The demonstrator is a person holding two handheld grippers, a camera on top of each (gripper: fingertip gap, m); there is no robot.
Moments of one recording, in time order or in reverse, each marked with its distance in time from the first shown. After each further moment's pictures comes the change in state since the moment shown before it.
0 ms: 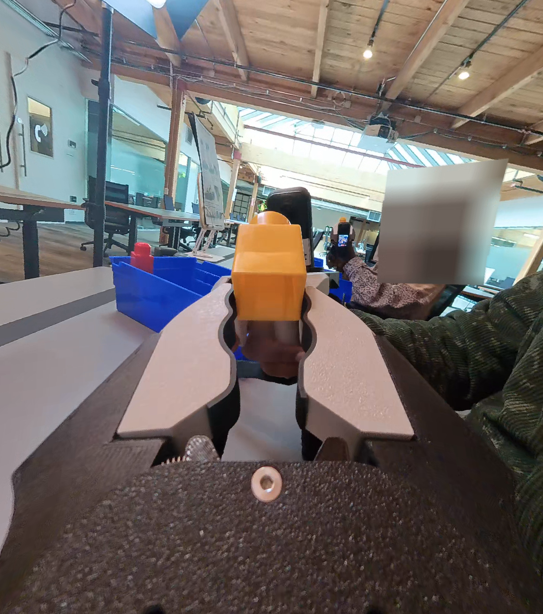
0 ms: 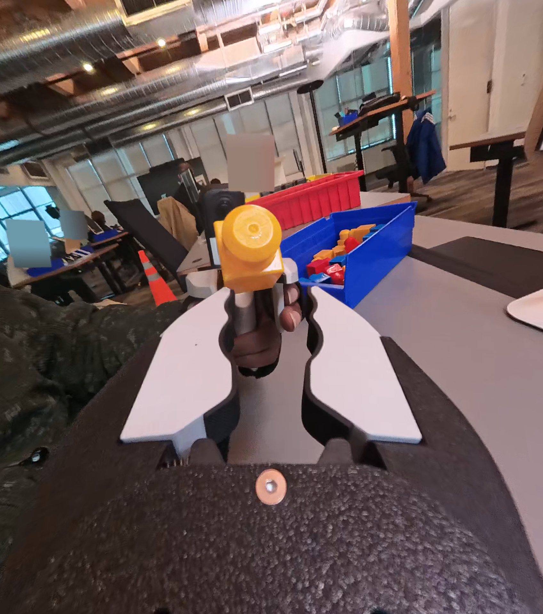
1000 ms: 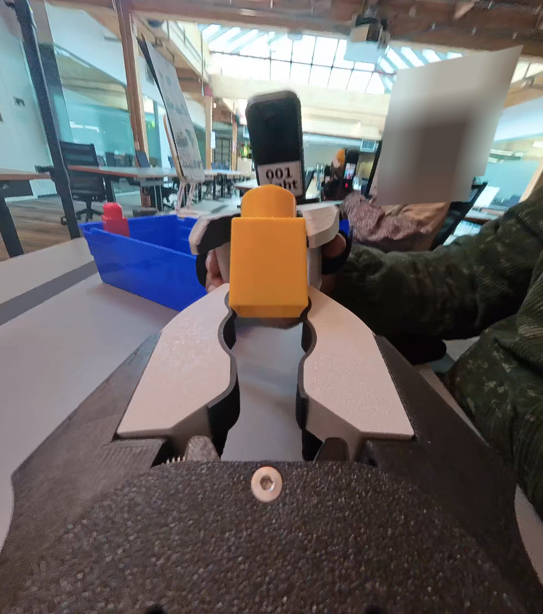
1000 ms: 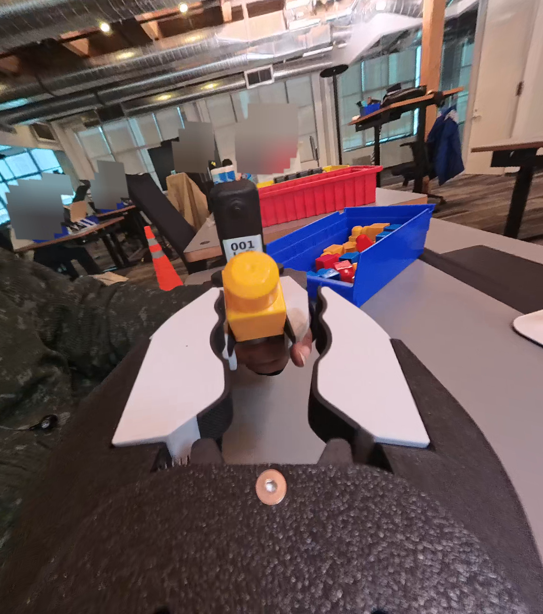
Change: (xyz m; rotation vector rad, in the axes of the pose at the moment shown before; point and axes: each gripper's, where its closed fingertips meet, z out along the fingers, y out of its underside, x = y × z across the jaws) left arm 0.009 0.040 0.003 -0.186 0.066 0.110; right arm -0.012 0.002 -0.002 -0.051 -0.058 -0.081
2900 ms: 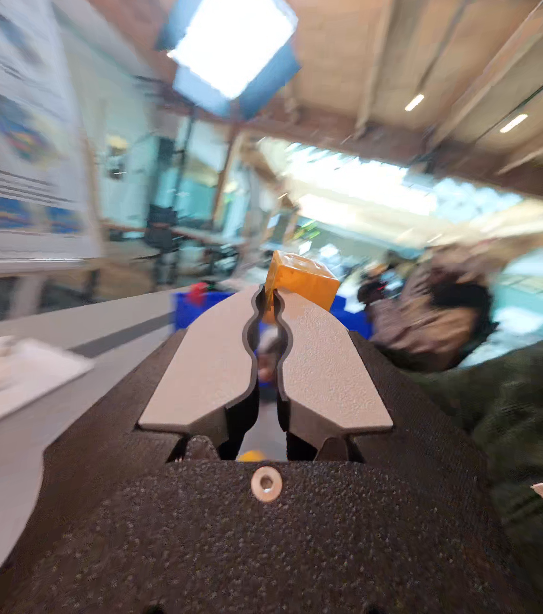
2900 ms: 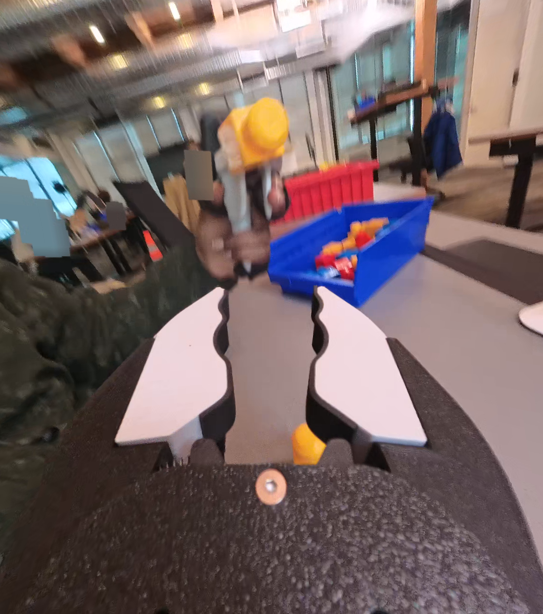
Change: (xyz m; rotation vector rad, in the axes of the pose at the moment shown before) left arm -0.031 -0.119 -0.093 0.272 -0.206 -0.154; right arm 0.002 -0.003 0.005 0.027 0.013 0.041
